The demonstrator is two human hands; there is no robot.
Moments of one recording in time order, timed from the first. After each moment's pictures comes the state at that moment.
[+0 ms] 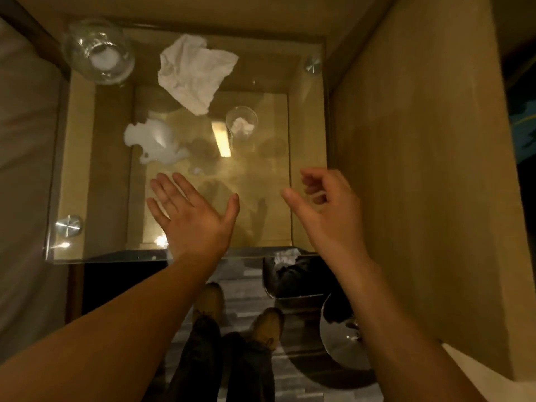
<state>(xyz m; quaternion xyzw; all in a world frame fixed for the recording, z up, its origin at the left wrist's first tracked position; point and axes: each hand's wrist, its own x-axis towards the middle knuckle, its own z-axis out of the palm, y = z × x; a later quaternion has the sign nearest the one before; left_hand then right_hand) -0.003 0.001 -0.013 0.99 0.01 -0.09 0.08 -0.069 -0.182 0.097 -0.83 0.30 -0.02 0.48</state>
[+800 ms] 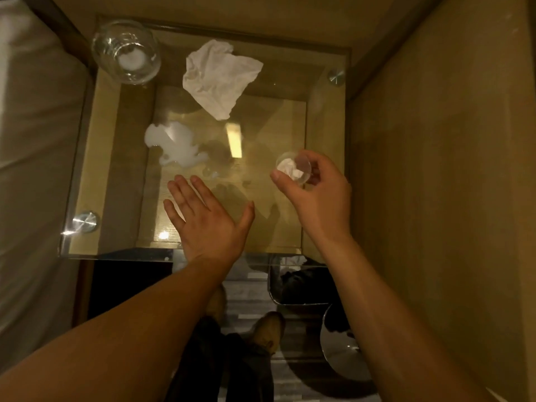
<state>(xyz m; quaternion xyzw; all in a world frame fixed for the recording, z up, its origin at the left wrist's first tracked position) 0.003 0.001 -0.012 0.99 0.01 -0.11 0.06 -0.008 -0.164 0.071 -0.78 0.32 -0.05 0.53</state>
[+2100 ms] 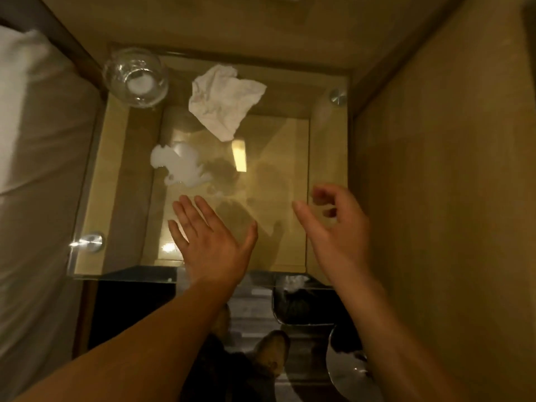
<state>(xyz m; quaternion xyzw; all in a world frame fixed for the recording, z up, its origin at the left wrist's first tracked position) 0.000 0.000 -0.008 0.99 0.02 -0.12 0.08 -0.035 -0.174 0.089 -0.81 0.30 -0.06 0.50</state>
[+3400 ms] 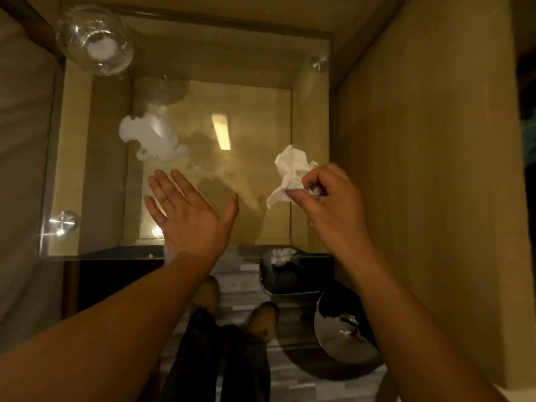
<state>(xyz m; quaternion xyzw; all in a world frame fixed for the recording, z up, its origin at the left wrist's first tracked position) 0.003 0.003 -0.013 0.99 0.01 -0.12 0.06 -0.049 -0.204 0.073 -0.85 0.24 -0.01 0.47</state>
